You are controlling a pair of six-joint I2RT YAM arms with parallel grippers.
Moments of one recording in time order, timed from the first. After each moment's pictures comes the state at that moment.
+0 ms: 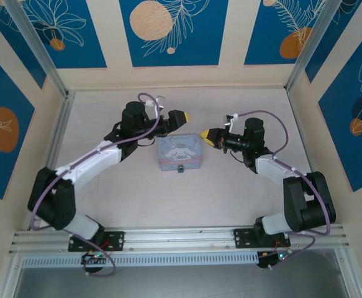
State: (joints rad) left arm -0.55 1.47 1.08 0.14 0.57 -0.93; right arm 0.20 1.40 0.66 0.46 -0.94 1.15
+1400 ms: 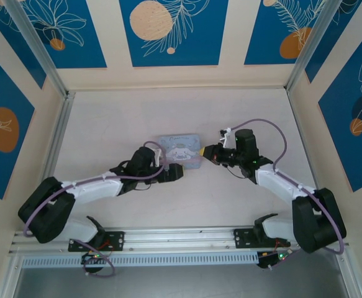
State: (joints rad) left arm -0.75 1.40 0.61 0.09 0.33 -0.80; right arm 0.33 1.26 0.61 0.08 -0.68 0.86
